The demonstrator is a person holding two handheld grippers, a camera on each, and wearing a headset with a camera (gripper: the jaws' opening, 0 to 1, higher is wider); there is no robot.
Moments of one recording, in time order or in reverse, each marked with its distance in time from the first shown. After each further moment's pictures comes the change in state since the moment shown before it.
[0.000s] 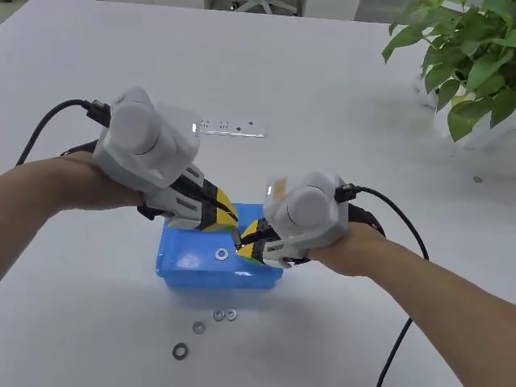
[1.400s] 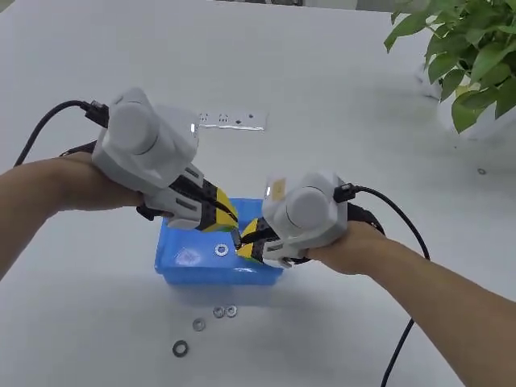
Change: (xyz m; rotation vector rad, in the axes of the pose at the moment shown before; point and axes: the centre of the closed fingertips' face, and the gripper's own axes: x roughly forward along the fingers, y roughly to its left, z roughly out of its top) left arm 0.005 -0.002 -0.005 -0.009 0.005 -0.016; right arm 0.005 0.002 -0.005 -0.010 0.000 0.008
